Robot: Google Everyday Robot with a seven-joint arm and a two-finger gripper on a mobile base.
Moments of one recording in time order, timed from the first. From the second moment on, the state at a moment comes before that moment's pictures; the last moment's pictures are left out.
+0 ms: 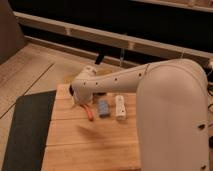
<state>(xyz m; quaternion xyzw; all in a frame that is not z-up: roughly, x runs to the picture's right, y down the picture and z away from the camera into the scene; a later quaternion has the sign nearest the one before) -0.137 0.097 0.815 -0.28 0.08 0.61 0.74</state>
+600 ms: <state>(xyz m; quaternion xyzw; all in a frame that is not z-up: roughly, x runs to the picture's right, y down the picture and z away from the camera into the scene) -0.130 0.120 0.848 -0.30 0.13 0.59 0.74</state>
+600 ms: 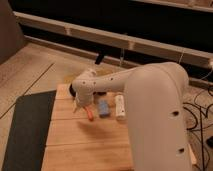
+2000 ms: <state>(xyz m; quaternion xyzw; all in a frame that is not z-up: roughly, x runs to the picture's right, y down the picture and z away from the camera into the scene) -0.121 0.148 0.881 -0.32 0.18 0.58 0.73</state>
